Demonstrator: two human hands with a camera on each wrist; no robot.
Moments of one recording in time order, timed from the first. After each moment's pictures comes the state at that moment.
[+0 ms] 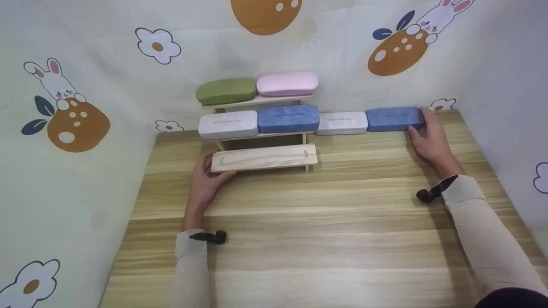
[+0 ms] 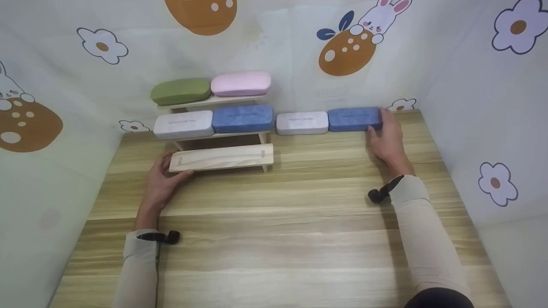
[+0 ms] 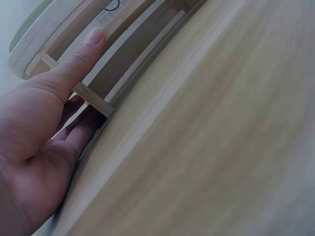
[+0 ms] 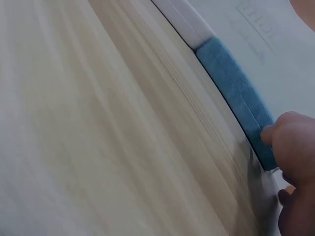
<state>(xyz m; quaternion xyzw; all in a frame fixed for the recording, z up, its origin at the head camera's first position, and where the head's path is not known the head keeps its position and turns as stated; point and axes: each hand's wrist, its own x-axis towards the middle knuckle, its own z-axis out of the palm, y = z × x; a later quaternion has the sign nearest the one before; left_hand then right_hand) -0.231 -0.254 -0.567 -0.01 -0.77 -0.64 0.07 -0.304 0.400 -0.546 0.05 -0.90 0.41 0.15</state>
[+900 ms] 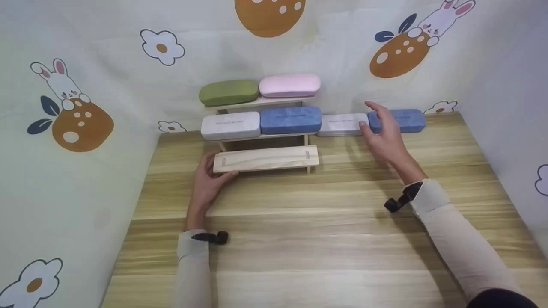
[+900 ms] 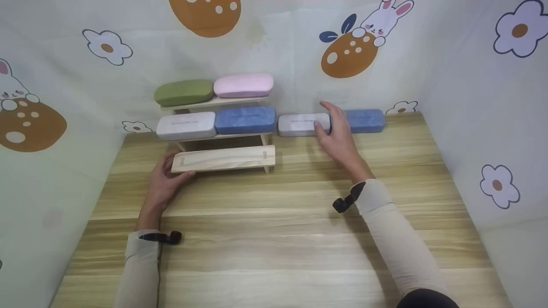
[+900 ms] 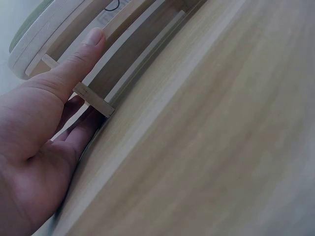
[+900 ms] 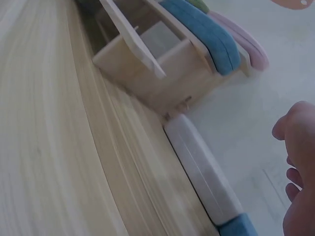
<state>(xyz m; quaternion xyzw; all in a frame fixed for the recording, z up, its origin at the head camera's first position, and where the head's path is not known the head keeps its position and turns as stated) -0.222 -0.248 -0.554 -0.01 -0.75 -0.66 0.06 -0.295 0.263 -0.500 0.13 -0.85 0.48 0.18</state>
